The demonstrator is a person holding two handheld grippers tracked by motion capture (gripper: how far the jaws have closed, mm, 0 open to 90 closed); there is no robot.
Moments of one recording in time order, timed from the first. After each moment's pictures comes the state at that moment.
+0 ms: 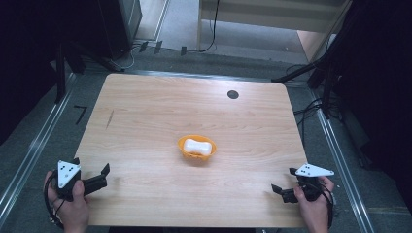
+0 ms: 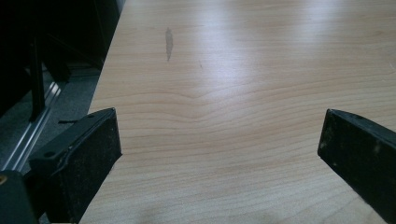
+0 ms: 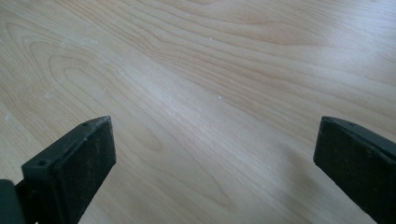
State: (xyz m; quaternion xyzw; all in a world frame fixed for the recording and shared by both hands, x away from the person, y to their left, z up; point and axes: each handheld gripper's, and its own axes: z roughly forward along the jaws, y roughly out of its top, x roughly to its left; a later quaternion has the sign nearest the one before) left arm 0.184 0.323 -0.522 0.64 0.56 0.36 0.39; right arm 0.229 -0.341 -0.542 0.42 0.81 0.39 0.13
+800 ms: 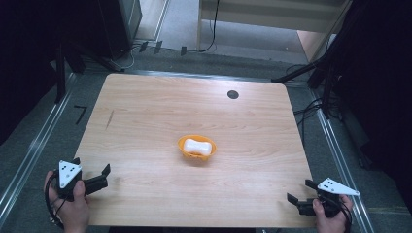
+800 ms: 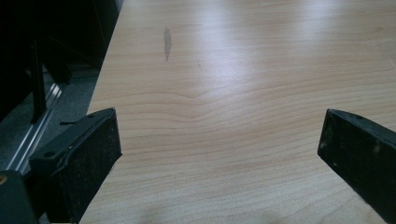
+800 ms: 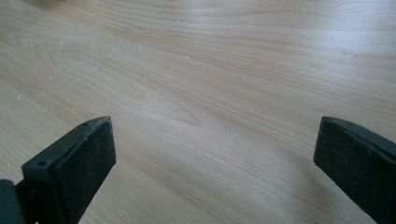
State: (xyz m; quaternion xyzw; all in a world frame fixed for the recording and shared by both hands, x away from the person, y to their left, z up) left arm 0.184 0.322 -0.522 0.64 0.56 0.36 0.38; right arm 0.189 -0.384 -0.553 0.47 0.75 0.44 0.14
